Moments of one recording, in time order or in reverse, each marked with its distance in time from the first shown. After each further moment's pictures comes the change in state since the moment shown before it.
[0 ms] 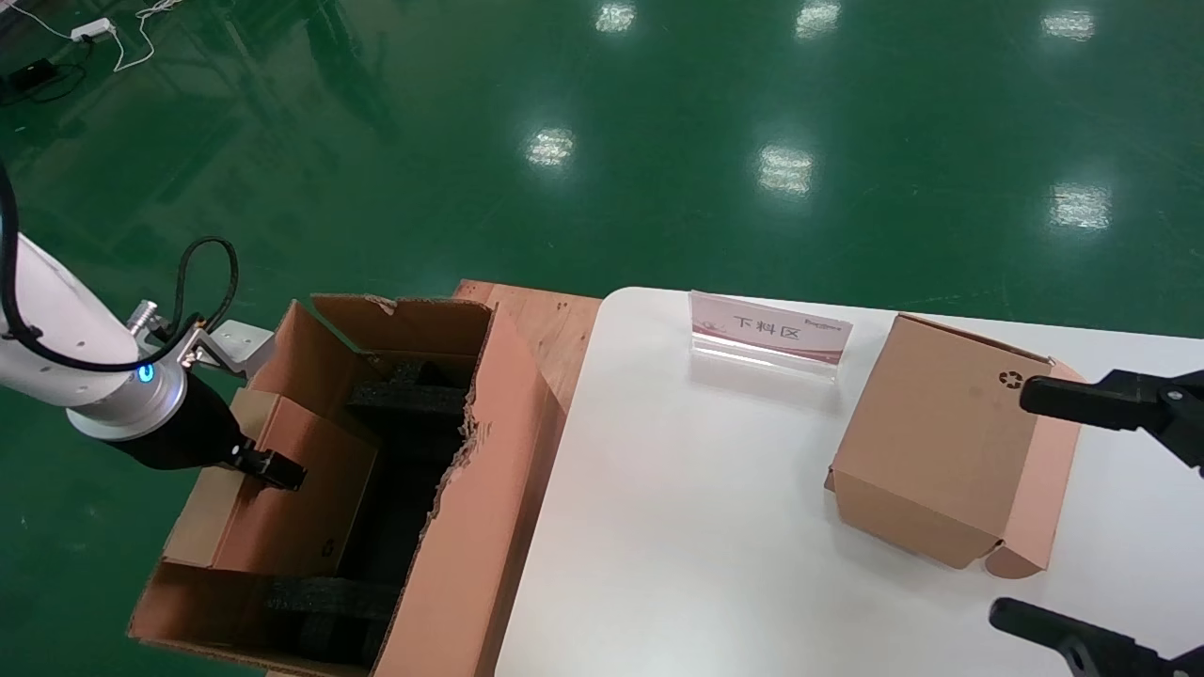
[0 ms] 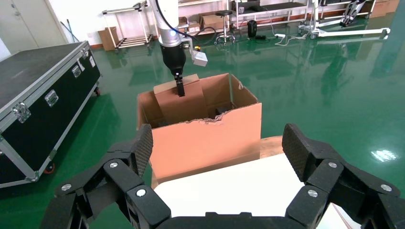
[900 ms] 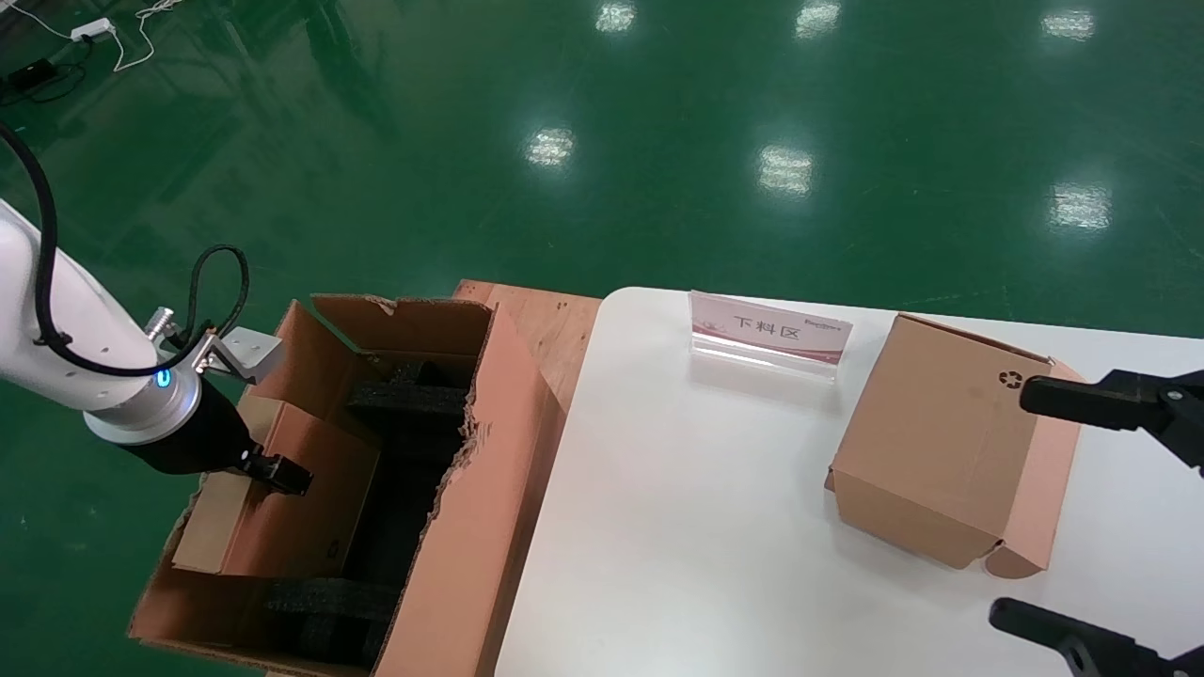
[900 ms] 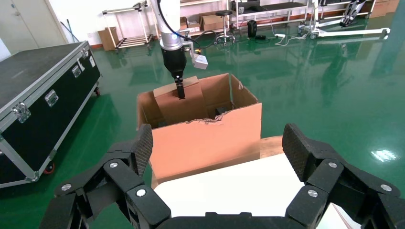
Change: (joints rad) left arm 0.037 0.026 -0.003 0.023 -0.007 -0.009 -0.020; right arm 0.000 0.000 0.000 0.000 0.000 0.000 0.000
